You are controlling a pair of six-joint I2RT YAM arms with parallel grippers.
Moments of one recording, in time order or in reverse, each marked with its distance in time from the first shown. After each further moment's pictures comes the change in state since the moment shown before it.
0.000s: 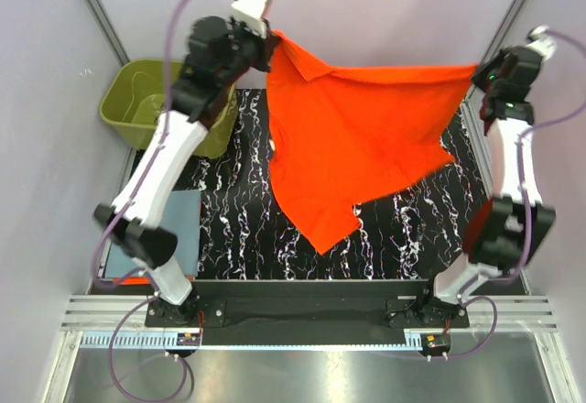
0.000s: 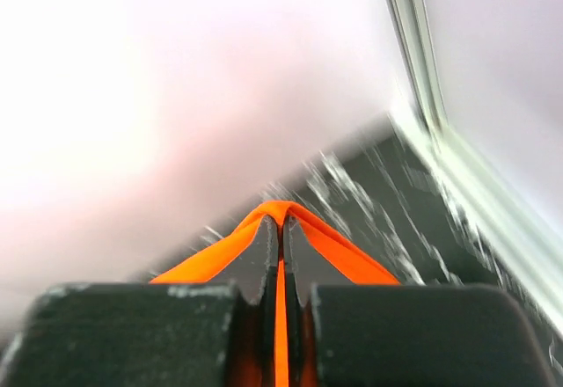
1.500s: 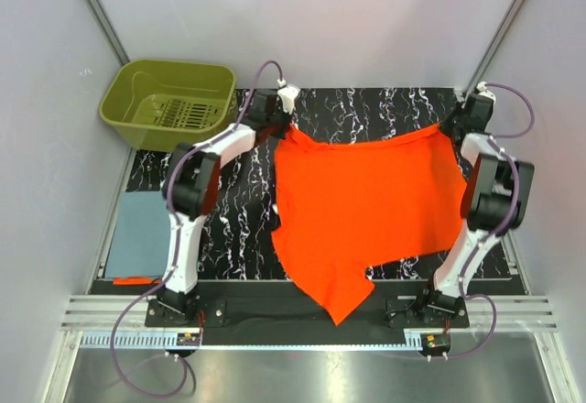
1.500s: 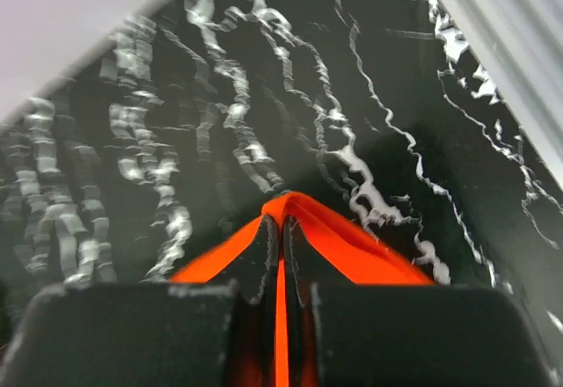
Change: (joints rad) left arm 0.064 0.396 -0.383 0.247 0.047 0.083; right arm 0.008 0.168 -0.335 0.266 -0.074 -0.083
